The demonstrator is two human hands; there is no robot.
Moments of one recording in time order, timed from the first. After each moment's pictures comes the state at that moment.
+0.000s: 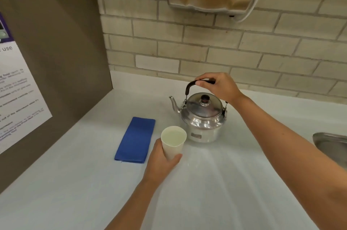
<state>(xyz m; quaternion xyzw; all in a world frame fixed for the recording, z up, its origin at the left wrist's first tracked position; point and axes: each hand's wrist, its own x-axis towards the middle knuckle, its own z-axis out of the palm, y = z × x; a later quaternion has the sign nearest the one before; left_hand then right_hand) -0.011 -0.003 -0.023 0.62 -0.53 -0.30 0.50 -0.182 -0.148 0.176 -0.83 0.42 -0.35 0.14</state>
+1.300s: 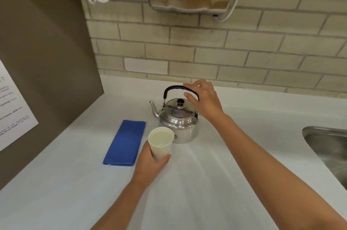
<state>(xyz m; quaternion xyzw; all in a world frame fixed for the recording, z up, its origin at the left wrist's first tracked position) -0.011 -0.001 -0.019 0.62 -0.53 -0.29 0.51 -0.182 -0.123 0.131 -0.80 0.48 -0.36 0.06</state>
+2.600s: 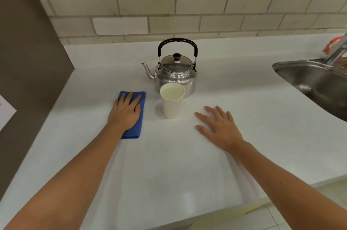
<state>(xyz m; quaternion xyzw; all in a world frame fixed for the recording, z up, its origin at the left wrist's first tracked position) 0.116 -0.055 -0.016 0.61 -0.78 -0.04 0.10 -0.186 0.053 -0.019 -0.72 0.68 -0.12 0.08</state>
